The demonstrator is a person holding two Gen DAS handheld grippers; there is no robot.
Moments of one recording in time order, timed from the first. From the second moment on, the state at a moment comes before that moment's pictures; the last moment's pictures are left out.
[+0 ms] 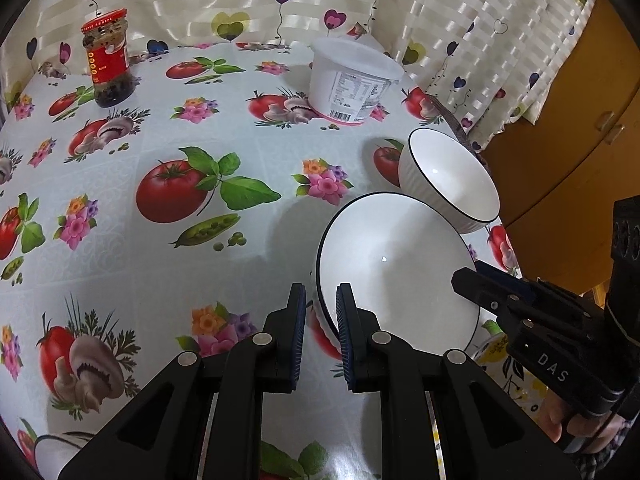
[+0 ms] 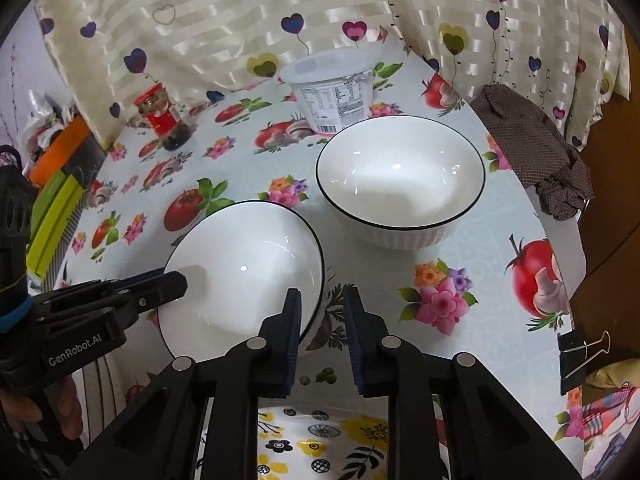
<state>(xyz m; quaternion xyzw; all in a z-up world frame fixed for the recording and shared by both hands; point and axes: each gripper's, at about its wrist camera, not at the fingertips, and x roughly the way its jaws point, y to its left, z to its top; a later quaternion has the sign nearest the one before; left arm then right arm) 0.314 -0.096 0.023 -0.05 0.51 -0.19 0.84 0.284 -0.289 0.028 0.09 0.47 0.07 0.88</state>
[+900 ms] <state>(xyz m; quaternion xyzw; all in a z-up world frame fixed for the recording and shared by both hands) 0.314 -0.101 0.019 -0.04 0.50 -0.18 0.84 0.288 -0.282 0.025 0.09 0.47 0.05 0.88</state>
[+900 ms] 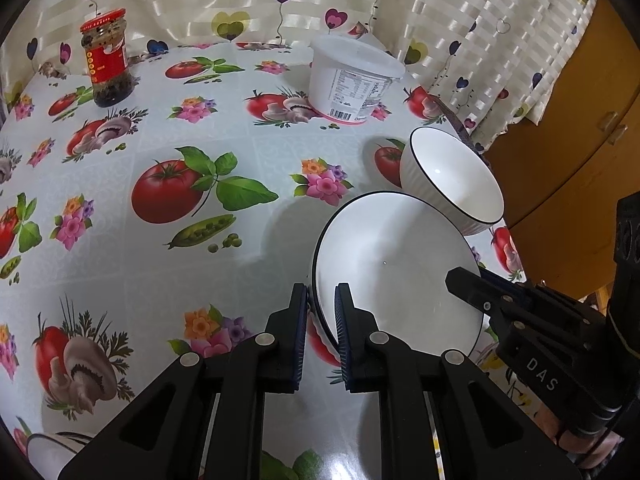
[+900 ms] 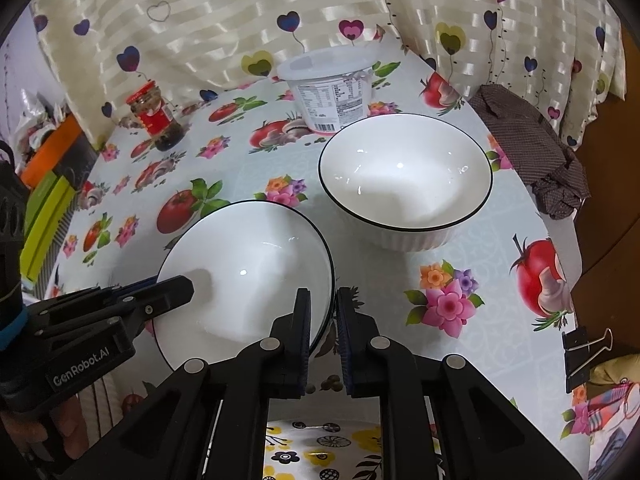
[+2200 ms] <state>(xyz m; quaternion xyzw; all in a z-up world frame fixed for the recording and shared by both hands) 0.279 -0.101 0.065 -0.05 0.47 -0.19 0.86 0.245 -0.286 0.073 0.11 0.43 0.05 0.90</state>
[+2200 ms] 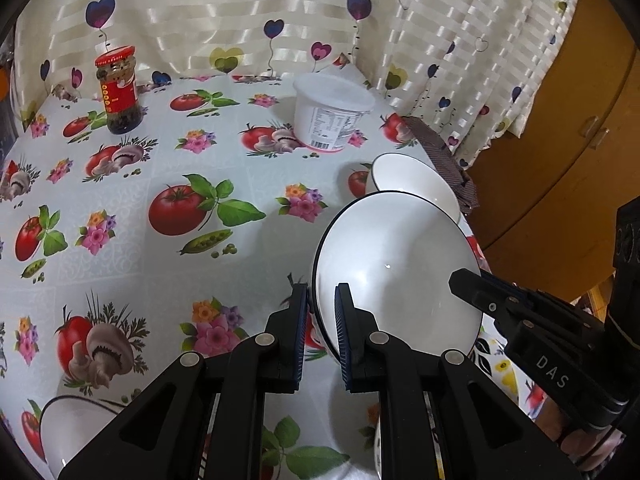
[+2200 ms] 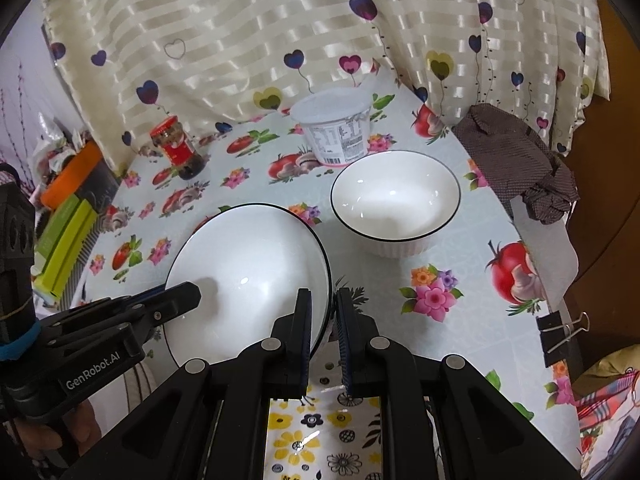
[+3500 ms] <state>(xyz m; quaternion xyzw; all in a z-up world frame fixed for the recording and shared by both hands) 0.188 -0.158 0.033 -0.02 0.51 -0.24 0.83 0.122 -0.336 0.056 0.16 0.43 0.00 0.89</state>
